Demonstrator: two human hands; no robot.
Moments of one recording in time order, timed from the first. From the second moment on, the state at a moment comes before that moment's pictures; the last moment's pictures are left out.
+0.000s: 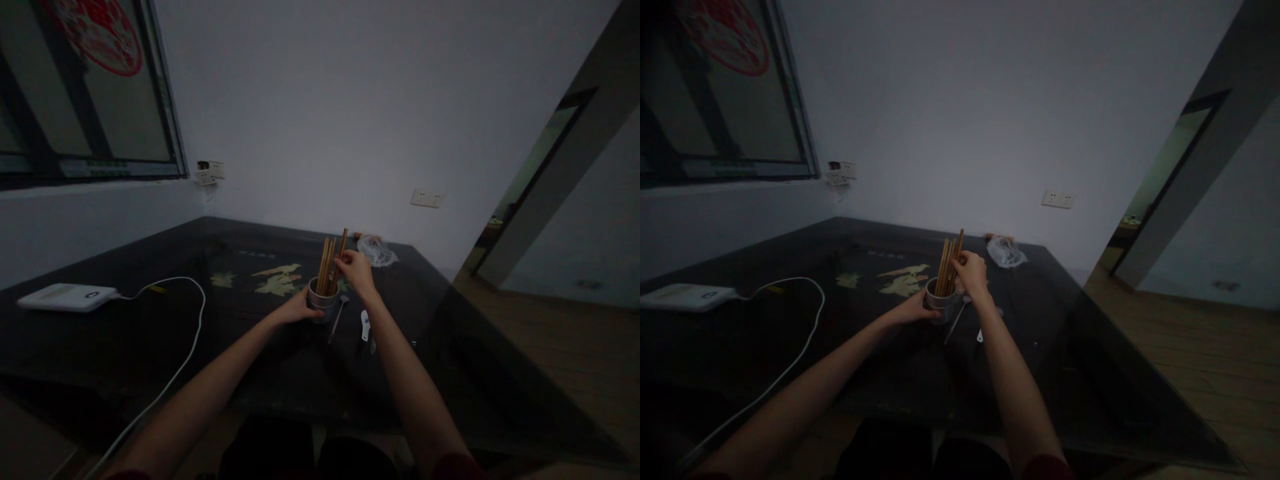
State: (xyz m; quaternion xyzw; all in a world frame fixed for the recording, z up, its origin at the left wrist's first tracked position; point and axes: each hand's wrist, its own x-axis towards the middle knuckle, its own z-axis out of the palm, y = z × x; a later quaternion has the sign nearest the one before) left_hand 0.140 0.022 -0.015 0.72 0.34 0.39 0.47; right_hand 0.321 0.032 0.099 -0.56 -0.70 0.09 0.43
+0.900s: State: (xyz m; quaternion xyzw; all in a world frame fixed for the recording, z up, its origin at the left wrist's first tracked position) left_hand 0.139 0.024 -0.021 0.71 0.35 0.39 0.47; right_hand 0.318 0.051 0.087 -0.60 -0.71 0.13 0.35
